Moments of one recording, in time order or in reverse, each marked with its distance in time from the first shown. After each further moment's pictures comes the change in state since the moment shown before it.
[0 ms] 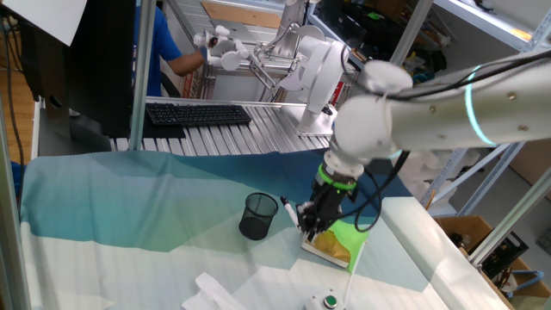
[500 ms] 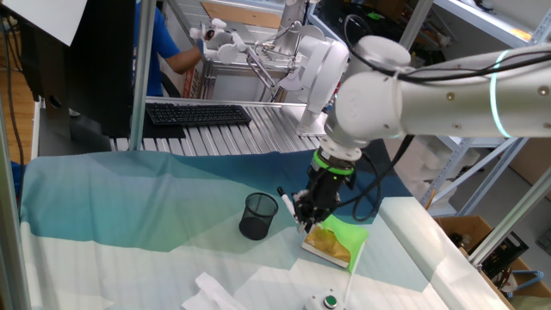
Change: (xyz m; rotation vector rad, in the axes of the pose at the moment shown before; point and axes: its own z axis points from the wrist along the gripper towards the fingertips) arm 0.013 0.025 -0.029 0.010 0.036 0.016
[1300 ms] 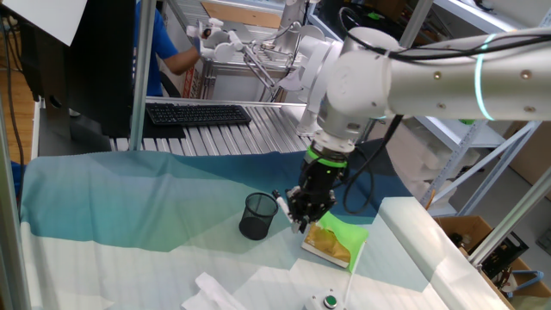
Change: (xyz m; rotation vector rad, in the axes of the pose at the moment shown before) arm 0.007 0.025 0.000 -0.034 0.088 0.044
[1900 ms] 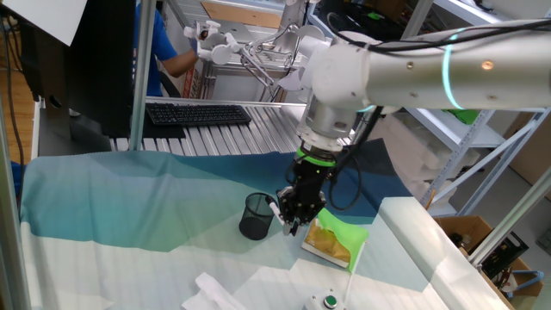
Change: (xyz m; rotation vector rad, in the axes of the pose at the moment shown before) arm -0.014 0.004 0.009 -0.019 0.084 0.033
